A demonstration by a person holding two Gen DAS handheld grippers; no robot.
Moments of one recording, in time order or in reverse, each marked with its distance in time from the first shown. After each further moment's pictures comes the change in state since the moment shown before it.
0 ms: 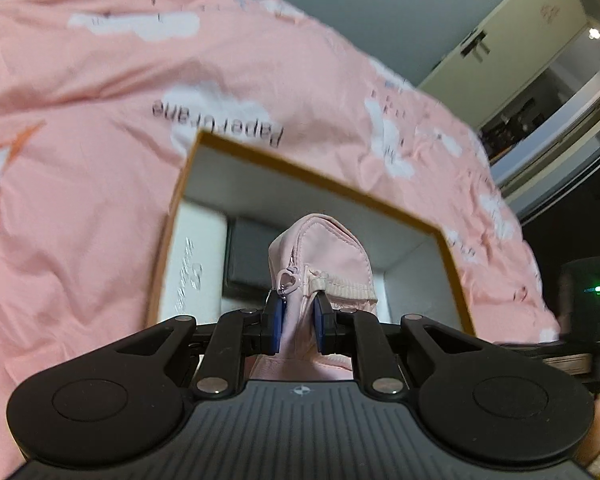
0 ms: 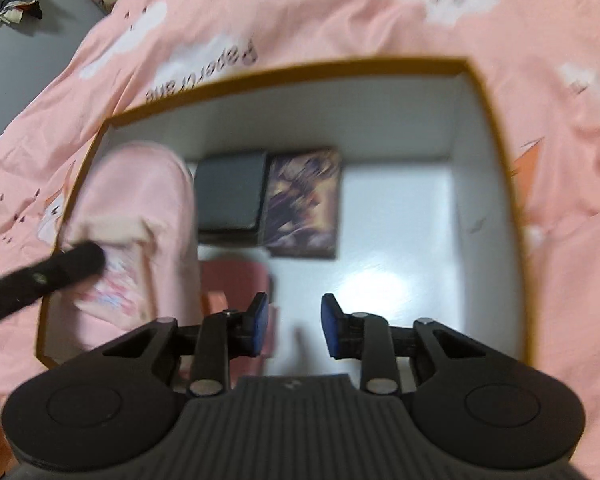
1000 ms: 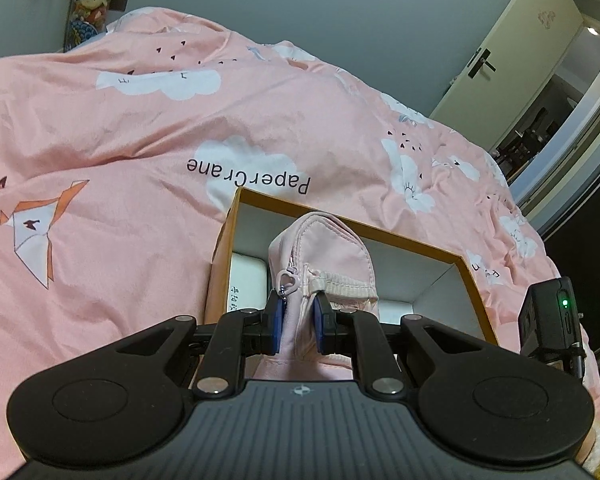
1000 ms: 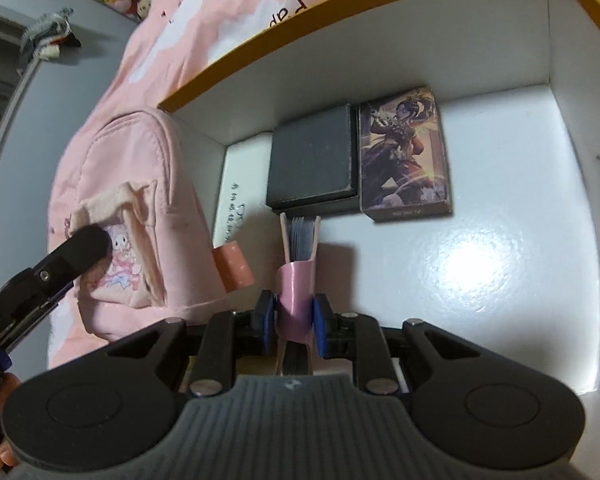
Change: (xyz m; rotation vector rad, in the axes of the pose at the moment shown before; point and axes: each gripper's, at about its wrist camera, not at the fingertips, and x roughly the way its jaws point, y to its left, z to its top) left arm -0.038 0.005 0.006 0.069 -0.142 0.080; right arm 0.049 0.021 0.002 0.135 0.111 0.307
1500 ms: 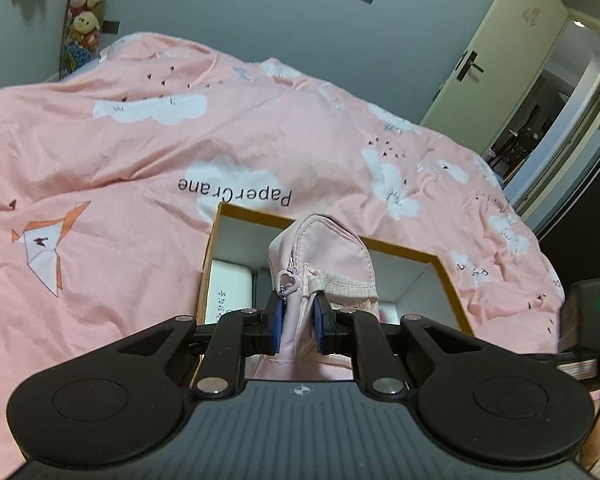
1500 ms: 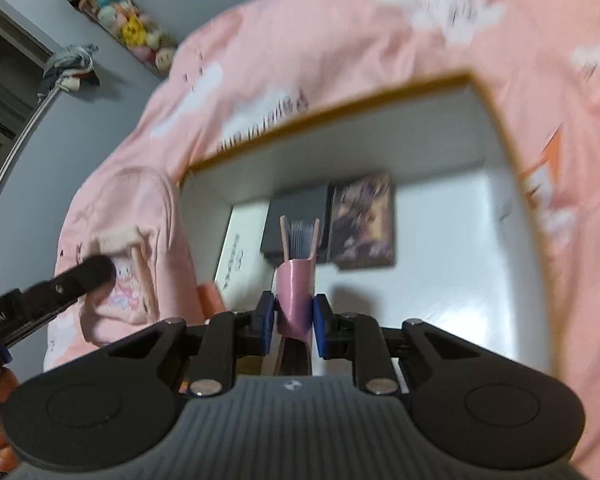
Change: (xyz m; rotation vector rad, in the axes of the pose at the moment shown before) left arm -0.026 -0.027 -0.004 0.048 -0.039 0.015; right arm -0.066 -0.009 -0.022 -0.059 -0.206 -0.003
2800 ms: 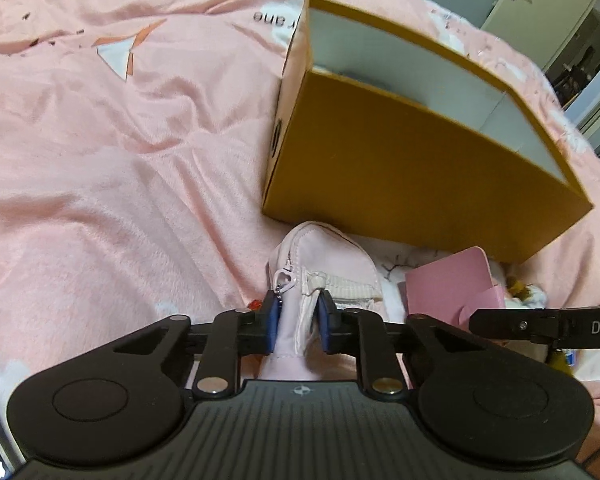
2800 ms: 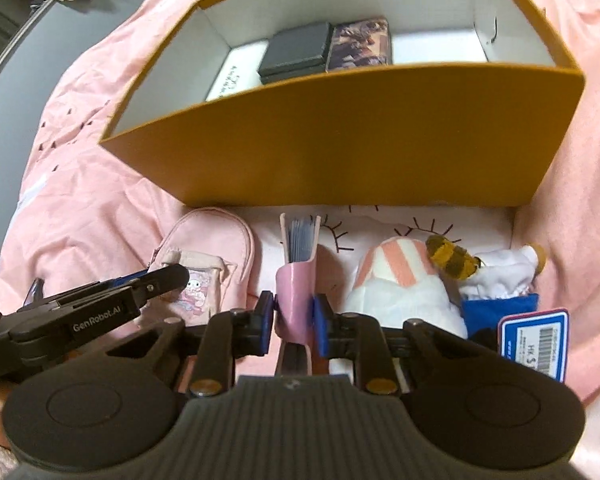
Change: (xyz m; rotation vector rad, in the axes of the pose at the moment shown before) left arm -0.009 0.038 -0.145 -0.009 0.235 0.160; right arm -0.013 0.007 -0.124 -0.121 0.168 -0.102
